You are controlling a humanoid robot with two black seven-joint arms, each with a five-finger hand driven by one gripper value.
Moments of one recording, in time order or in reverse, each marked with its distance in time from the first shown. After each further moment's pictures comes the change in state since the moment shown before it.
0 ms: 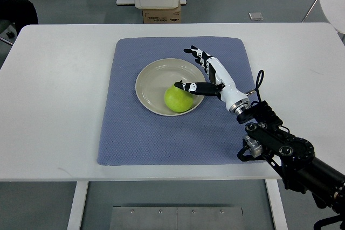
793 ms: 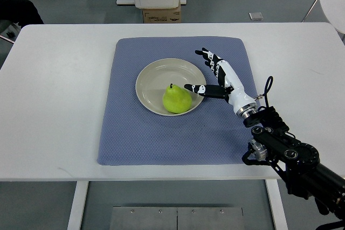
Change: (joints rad) left arm 0.000 0.000 0.000 0.000 0.000 0.000 0.000; right arm -0.030 -0.017 0.053 -0.022 0.021 0.001 0.023
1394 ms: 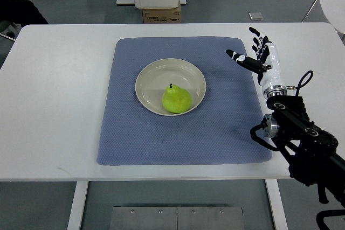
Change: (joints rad) left arm 0.000 0.000 0.000 0.000 0.000 0.000 0.000; right arm 0.026 -0.018 0.172 0.004 0.209 -0.194 -0.083
